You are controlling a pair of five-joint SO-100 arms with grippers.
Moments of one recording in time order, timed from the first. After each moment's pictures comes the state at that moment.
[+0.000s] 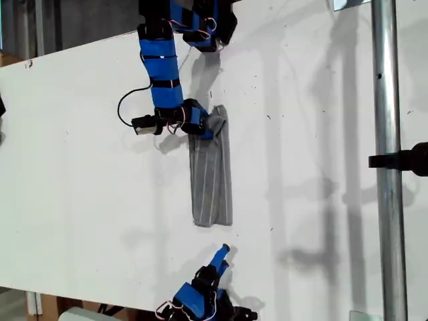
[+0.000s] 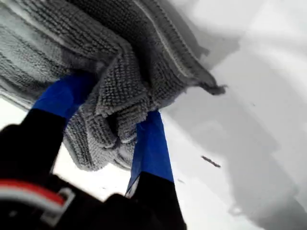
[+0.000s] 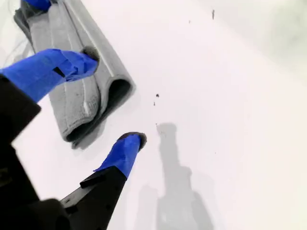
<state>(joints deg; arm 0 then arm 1) 16.5 170.1 153.4 76.6 -96.4 10.5 77.3 105.7 63.6 73.4</state>
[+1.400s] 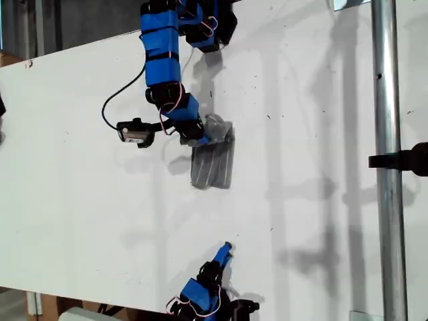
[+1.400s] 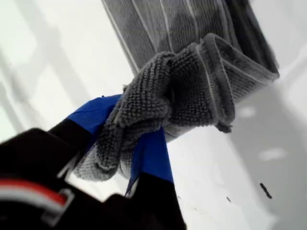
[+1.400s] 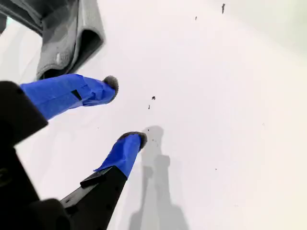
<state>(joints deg) 13.4 198.8 176.7 74.6 -93.3 0.3 90.9 91.1 68.1 65.8</state>
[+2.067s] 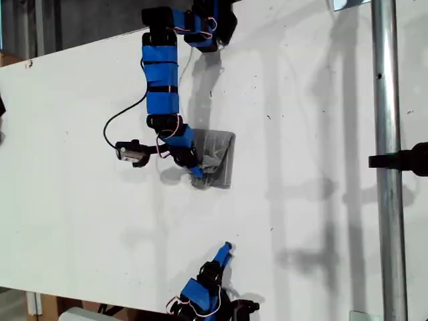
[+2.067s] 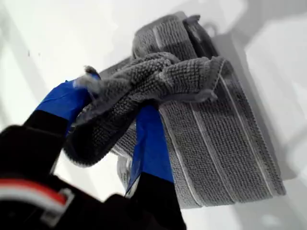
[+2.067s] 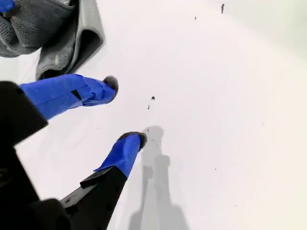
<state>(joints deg) 13.4 198.8 176.8 74.6 -93.3 6.0 75.8 82.4 52.6 63.2</state>
